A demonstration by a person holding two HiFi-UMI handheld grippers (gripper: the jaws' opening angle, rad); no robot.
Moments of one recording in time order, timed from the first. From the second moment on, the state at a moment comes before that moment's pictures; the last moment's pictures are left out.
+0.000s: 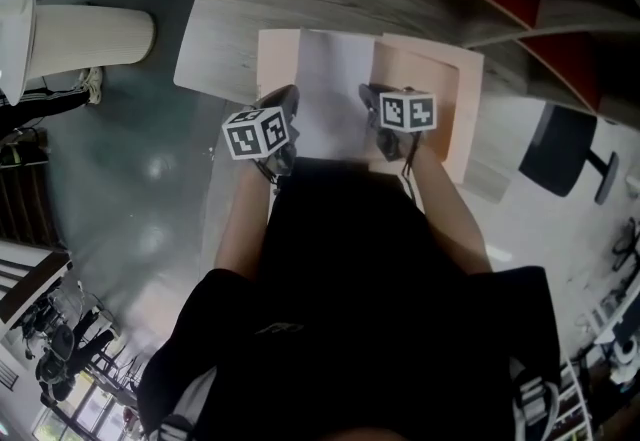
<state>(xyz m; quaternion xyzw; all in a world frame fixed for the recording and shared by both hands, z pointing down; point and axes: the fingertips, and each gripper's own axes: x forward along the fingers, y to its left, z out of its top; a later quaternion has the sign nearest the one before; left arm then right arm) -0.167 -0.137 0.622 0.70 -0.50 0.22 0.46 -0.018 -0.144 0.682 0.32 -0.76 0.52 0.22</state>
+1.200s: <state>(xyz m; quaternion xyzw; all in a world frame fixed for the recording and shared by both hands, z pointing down) -0.153 -0.131 0.651 0.70 -0.47 0.24 0.48 0.014 -0.143 0.694 0.35 -0.74 0.53 0.23</state>
